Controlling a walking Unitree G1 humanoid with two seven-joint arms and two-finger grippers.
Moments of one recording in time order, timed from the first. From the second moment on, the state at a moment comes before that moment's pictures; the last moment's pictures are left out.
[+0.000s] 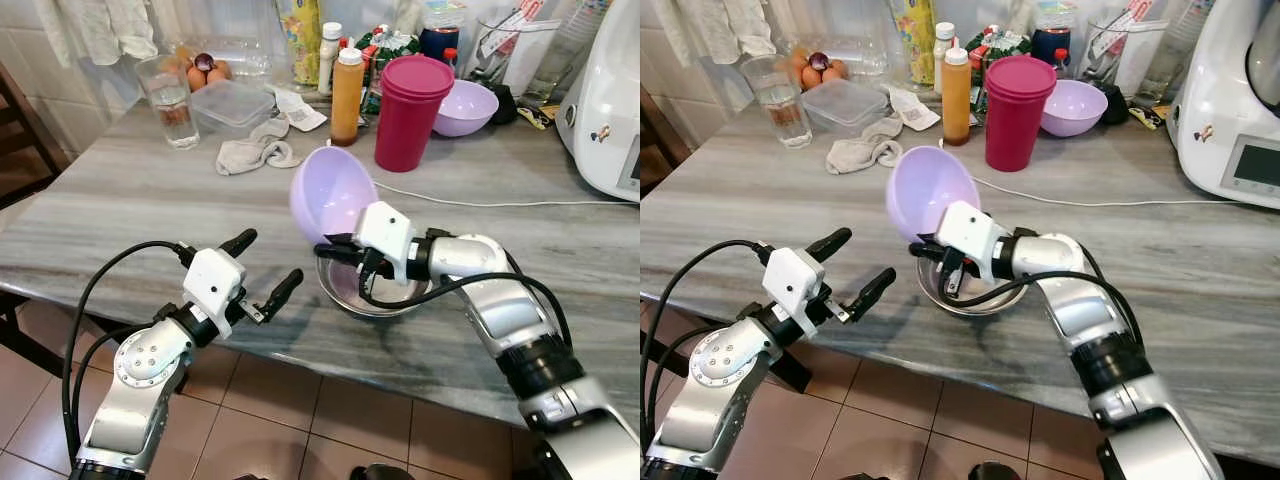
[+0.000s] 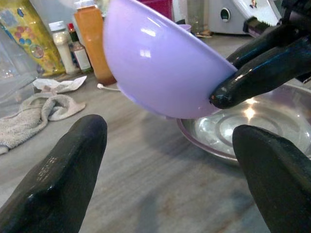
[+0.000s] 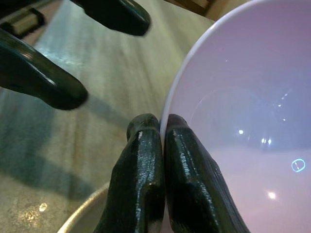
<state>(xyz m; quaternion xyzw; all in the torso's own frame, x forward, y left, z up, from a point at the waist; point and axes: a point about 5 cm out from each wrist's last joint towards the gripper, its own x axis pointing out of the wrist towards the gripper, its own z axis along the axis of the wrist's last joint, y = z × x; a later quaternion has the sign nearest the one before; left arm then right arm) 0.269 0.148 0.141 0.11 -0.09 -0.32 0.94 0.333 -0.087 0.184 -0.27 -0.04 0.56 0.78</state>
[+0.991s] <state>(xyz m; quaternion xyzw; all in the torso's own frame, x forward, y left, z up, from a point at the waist) 0.269 0.188 0.138 0.13 -0.07 -0.27 0.95 0.352 -0.073 0.188 -0.37 -0.07 0.62 0.69</state>
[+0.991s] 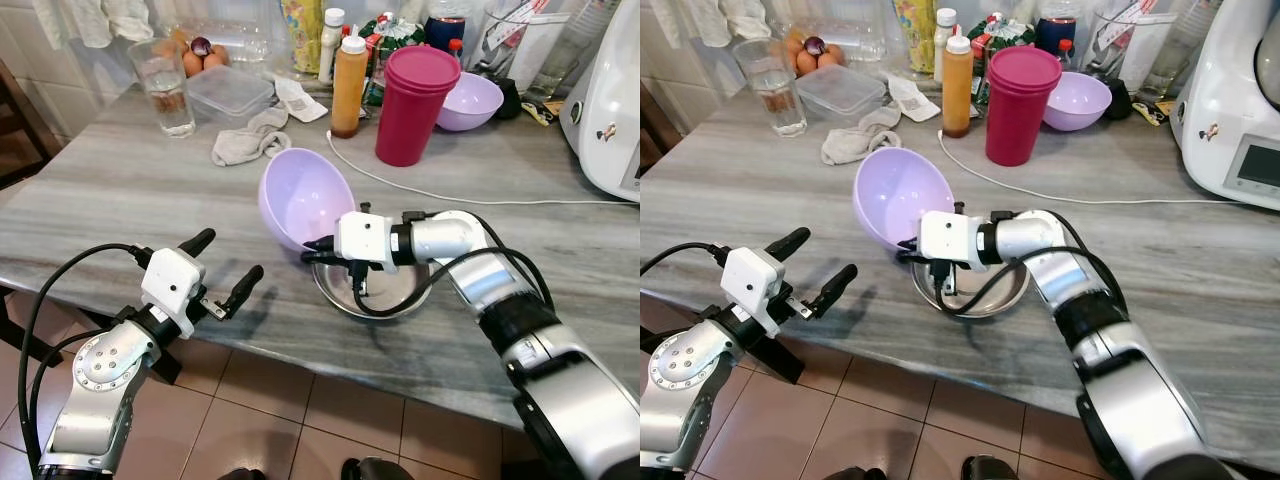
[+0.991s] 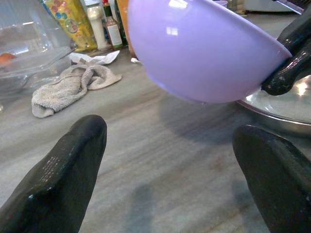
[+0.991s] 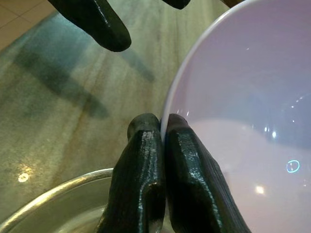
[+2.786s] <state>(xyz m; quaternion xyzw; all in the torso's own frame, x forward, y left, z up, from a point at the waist) 0.282 0.207 0.149 0.10 -0.08 -0.20 0.97 0.353 -0.043 0.166 -0.39 -0.11 0.59 0.70</state>
